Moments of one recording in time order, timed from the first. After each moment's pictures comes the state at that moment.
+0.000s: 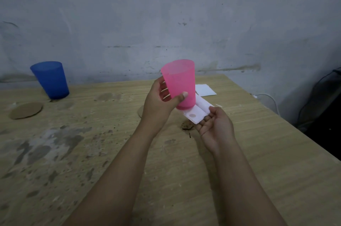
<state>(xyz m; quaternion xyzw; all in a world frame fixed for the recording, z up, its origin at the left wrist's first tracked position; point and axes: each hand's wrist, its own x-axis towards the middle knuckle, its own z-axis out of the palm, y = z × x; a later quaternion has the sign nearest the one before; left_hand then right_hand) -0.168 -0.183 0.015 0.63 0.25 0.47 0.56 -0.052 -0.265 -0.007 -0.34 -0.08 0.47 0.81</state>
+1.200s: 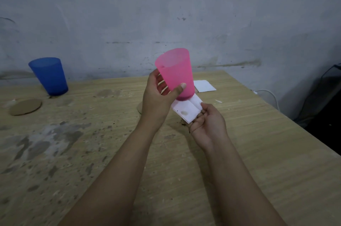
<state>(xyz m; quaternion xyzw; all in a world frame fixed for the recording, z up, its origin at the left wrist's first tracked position) -0.165 -0.189 0.018 0.61 0.24 0.52 0.55 -0.070 -0.262 -0.006 -0.30 -0.06 0.51 0.81</state>
